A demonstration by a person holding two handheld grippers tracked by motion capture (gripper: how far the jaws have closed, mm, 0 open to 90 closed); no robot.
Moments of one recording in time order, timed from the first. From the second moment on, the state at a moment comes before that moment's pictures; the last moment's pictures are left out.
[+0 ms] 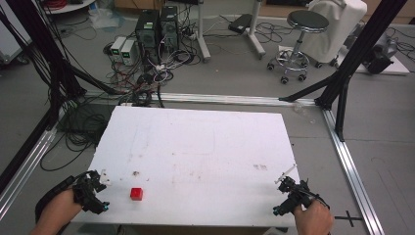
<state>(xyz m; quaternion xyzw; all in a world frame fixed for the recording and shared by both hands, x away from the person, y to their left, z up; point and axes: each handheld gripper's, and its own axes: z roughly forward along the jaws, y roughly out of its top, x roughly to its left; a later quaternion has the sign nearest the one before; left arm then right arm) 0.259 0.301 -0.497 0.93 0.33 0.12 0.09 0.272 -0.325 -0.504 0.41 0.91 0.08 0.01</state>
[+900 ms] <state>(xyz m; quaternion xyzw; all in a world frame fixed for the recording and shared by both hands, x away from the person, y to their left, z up) 0.280 0.297 -0.476 0.97 0.20 0.14 0.07 0.273 -0.312 -0.503 0.39 0.92 0.09 0.01</state>
